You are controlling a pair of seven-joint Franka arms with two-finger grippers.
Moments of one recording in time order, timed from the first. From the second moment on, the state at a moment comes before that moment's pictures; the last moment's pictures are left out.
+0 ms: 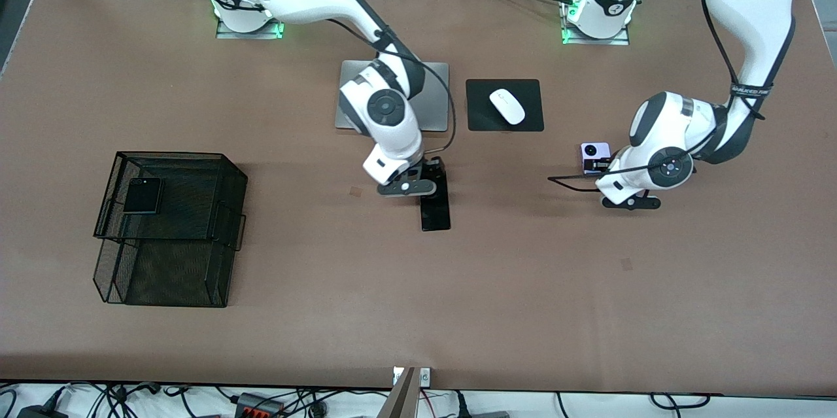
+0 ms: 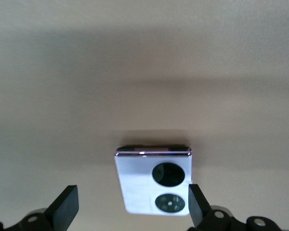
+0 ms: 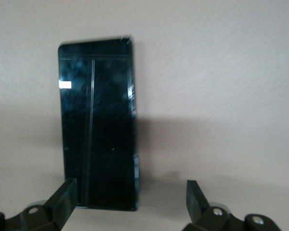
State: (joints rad) left arm 0.27 0.47 -0.40 -2.06 0.28 2.10 -0.31; right arm 0.78 0.82 0.01 -1.50 0.06 2.47 0.70
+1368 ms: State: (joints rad) left arm 0.32 0.49 -0.44 -2.15 0.28 2.20 -0.35; right arm 0.84 0.95 -0.05 -1.32 -0.02 2.48 0.77
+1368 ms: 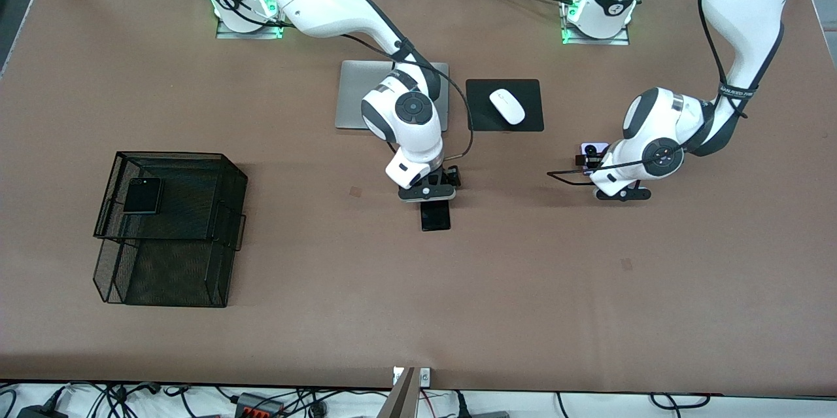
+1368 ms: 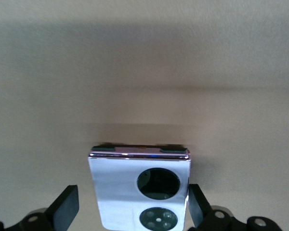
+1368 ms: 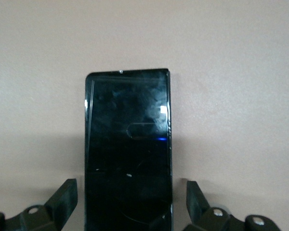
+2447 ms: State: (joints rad) left arm 0.34 0.51 -0.50 -2.07 0.28 2.09 -0.35; right arm 0.84 0.98 -0.06 -1.31 -0.06 2.52 0.75
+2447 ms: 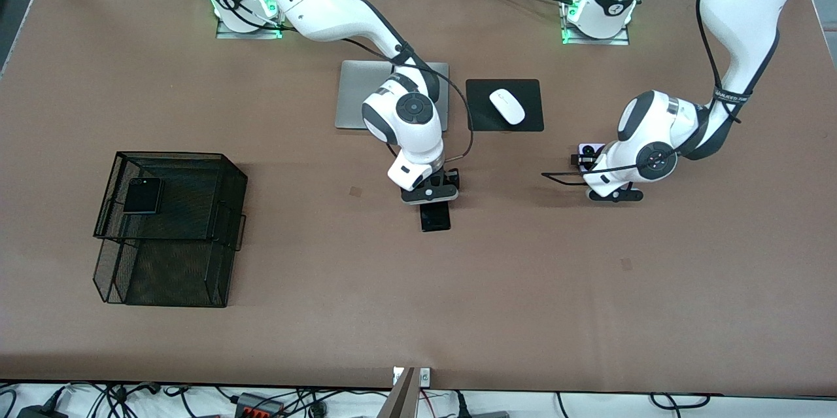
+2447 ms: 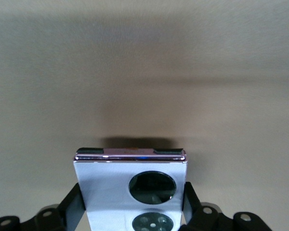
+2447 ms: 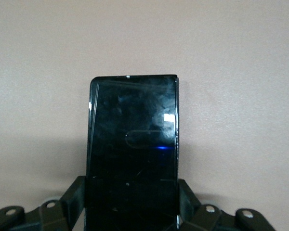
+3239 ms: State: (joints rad) left arm 0.24 0.56 -0.58 -1.63 0.25 1.77 -0.35; right arm 0.65 0.73 -0.09 -1.26 -0.06 2.03 0.54
